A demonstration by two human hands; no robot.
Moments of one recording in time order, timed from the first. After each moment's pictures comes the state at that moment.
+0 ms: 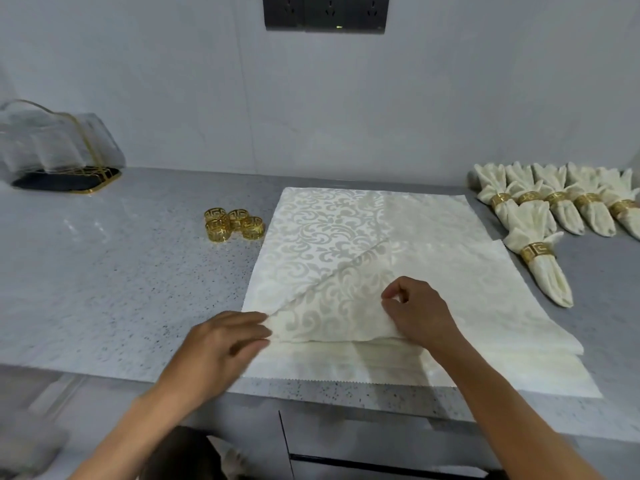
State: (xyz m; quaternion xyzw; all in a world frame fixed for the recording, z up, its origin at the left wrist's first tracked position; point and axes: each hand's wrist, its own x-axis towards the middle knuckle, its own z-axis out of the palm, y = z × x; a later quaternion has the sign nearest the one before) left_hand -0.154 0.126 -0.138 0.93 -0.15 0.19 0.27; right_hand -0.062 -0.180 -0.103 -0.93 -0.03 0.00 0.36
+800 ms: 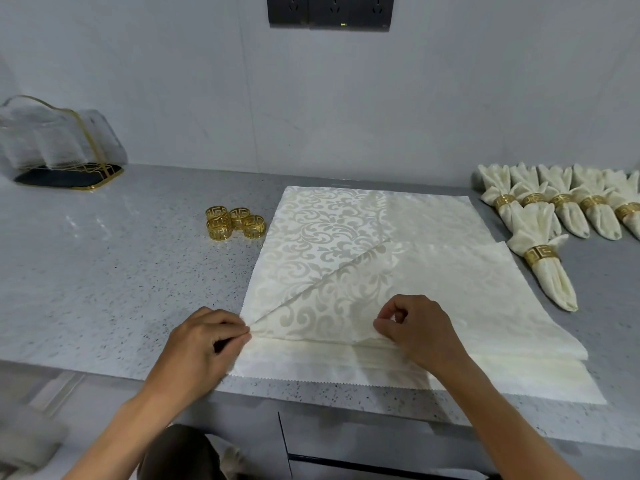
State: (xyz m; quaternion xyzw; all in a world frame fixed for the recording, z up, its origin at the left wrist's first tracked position) left_hand -0.157 0.138 -0.142 0.94 -0.10 0.24 0.24; right_hand -0.078 -0.184 -0.112 -0.94 -0.07 0.00 0.34
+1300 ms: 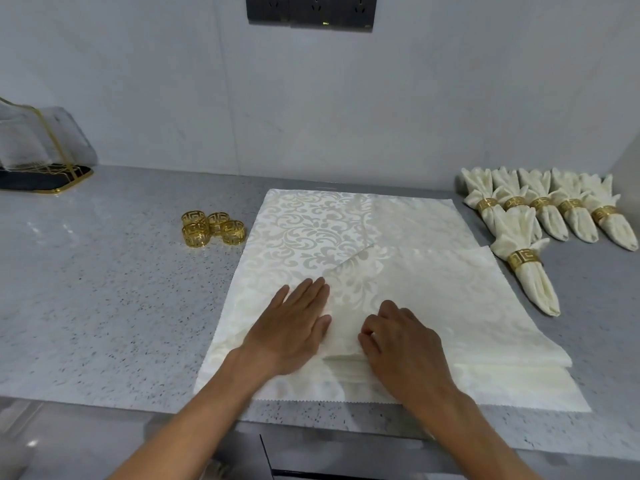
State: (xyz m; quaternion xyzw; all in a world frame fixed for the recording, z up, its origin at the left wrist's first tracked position) left_hand -0.068 0.027 -0.145 0.98 -0.17 -0.01 0.08; right_hand -0.099 -0.172 -0.117 -0.97 -0.16 -0.13 0.11
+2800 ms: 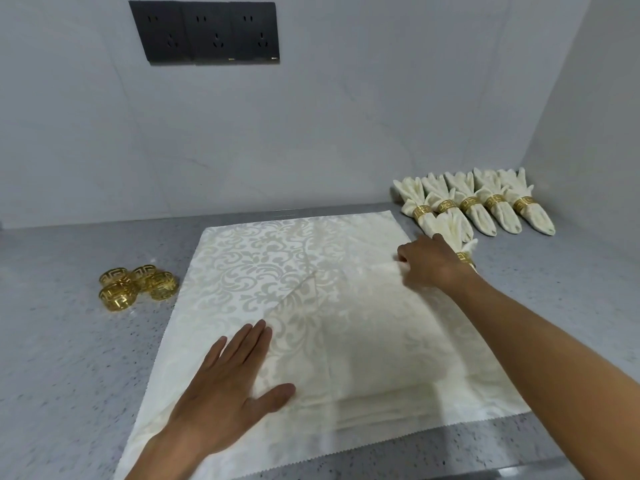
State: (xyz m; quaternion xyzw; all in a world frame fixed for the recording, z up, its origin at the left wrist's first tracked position) left_hand -0.073 0.022 -0.134 0.98 -0.17 -0.03 0.08; right_hand 0.091 -0.332 -0.077 -0.99 -0.07 -0.02 -0.11
